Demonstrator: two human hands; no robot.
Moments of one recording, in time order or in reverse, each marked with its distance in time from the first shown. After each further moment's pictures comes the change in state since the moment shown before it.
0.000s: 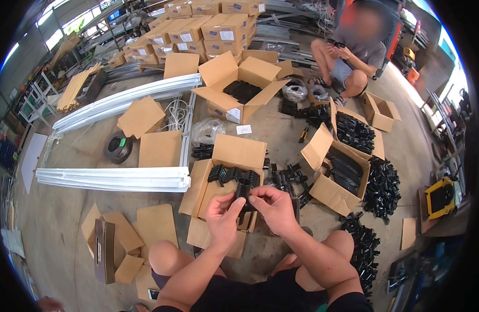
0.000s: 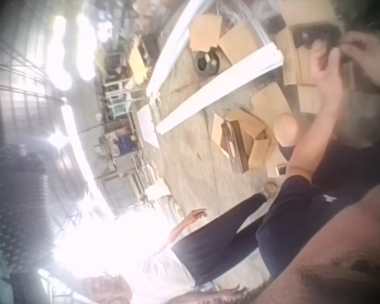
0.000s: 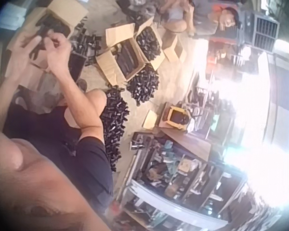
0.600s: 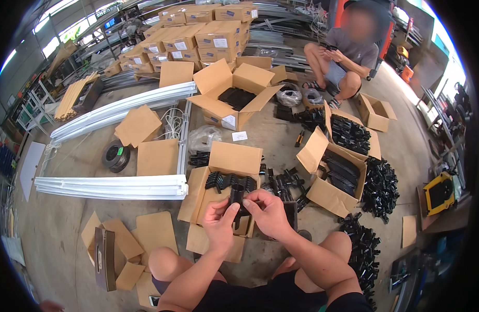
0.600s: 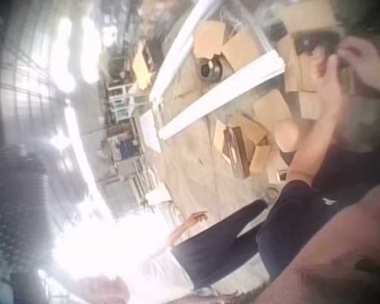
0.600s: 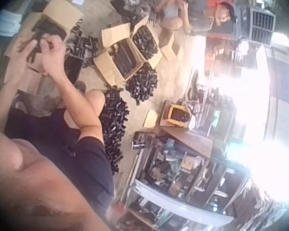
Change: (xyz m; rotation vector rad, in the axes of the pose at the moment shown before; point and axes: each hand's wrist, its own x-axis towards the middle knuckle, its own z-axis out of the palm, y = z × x) left_hand 0.000 -0.007 -0.002 0.027 0.037 0.027; right_hand 0.005 0.005 0.000 -0.217 -0.007 -0.168
